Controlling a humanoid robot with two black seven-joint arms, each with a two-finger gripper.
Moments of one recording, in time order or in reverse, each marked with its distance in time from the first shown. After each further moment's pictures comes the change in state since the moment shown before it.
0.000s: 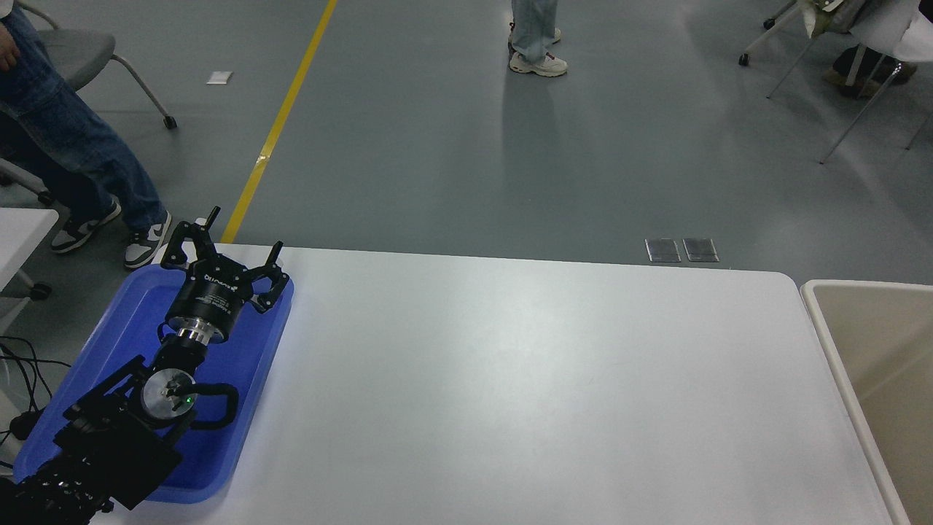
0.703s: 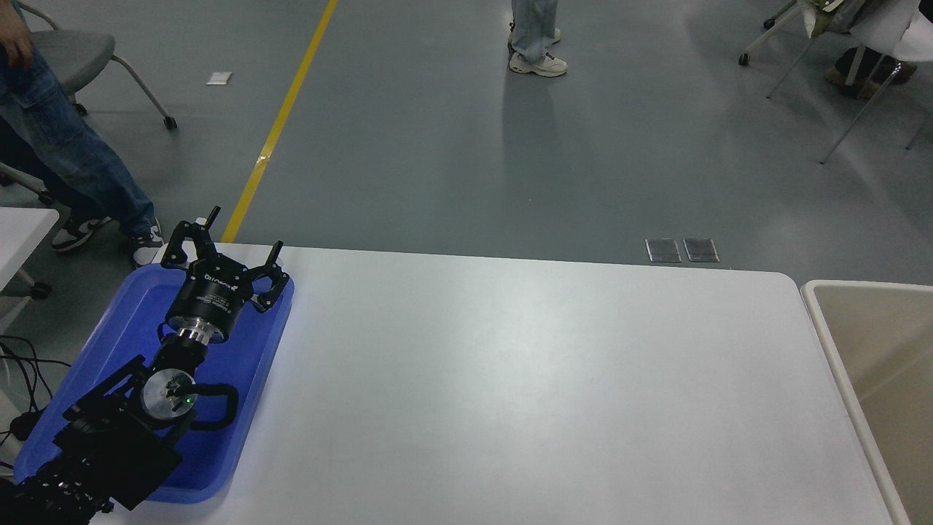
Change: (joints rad) left arm 0.000 0.000 0.000 0.000 0.000 0.000 0.000; right arm 0.036 -0.008 0.597 -0.004 0.004 -0.017 0.007
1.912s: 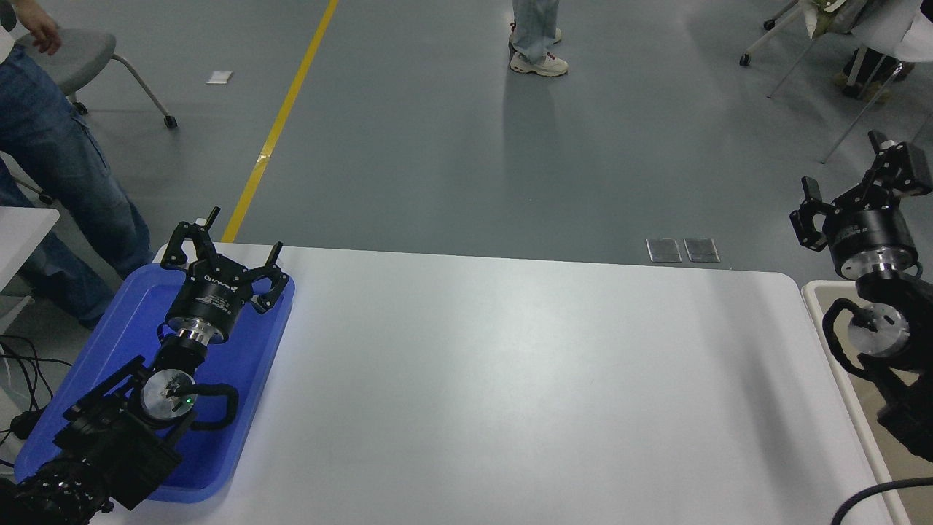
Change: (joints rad) left arm 0.001 0.000 0.000 0.000 0.000 0.000 0.000; right arm -0.090 0.306 1.222 0.483 -0.113 0.151 0.210
